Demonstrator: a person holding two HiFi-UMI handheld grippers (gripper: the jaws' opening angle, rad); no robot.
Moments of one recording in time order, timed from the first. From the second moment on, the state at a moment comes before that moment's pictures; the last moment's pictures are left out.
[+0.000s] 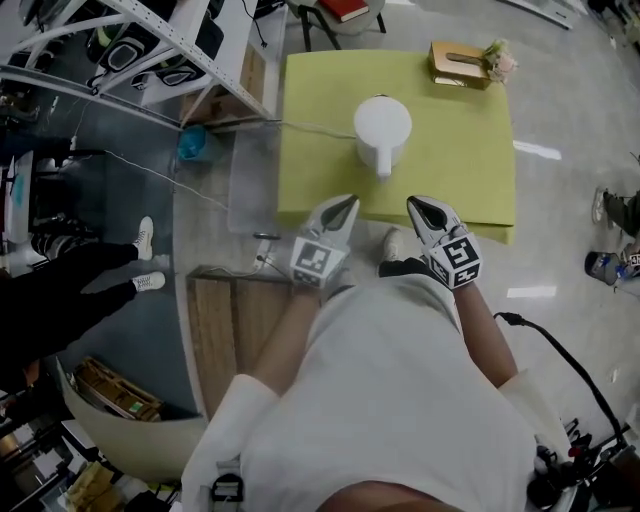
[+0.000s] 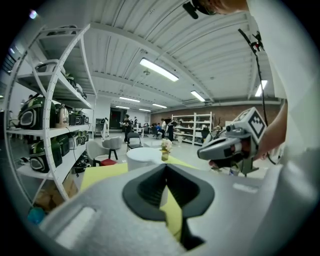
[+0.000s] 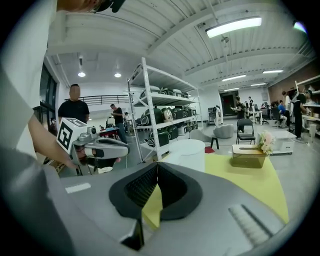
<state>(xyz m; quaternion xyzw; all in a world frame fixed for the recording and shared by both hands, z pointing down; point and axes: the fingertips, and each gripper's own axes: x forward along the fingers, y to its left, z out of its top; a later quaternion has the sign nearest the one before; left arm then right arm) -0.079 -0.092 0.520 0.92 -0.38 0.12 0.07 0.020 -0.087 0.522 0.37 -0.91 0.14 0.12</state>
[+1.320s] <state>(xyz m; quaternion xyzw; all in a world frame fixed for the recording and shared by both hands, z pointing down) -0.079 -0.151 0.600 0.90 -0.37 0.16 0.14 -0.023 -0.154 0.598 0.25 -0.93 0.17 0.22</state>
